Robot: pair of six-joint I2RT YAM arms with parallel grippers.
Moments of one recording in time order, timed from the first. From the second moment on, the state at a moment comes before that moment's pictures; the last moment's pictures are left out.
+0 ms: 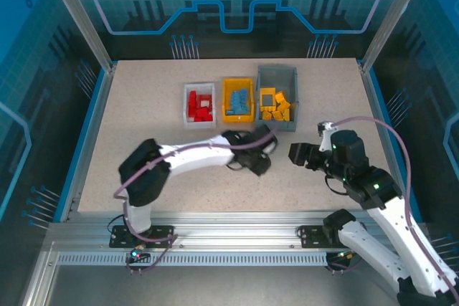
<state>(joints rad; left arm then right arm) -0.92 1.85 1.38 -0.62 0.02 -0.31 0.46 0.67 0.84 -0.81 -0.09 0.54</state>
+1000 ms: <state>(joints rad) -0.43 2.34 2.06 -0.67 0.27 -0.49 0.75 1.18 1.07 -0.45 0.06 0.40</state>
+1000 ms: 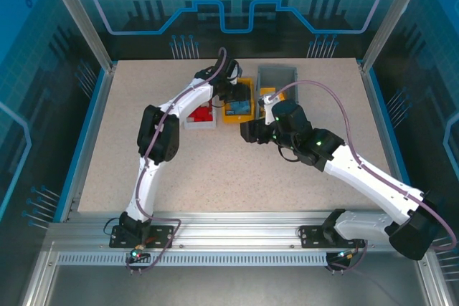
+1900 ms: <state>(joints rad) -0.42 1.00 1.02 -0.70 0.17 -0.69 0.56 0.91 0.96 -0.66 0.03 0.34</state>
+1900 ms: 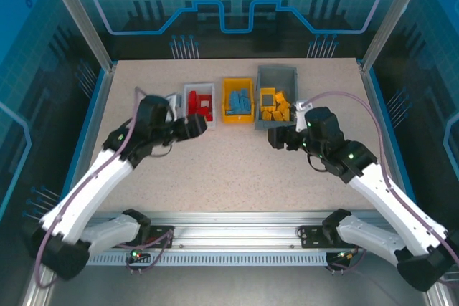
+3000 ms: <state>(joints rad) -0.10 1.20 0.31 0.31 -0.39 -0.16 0.10 1.14 0.33 0.27 0.27 0.03</state>
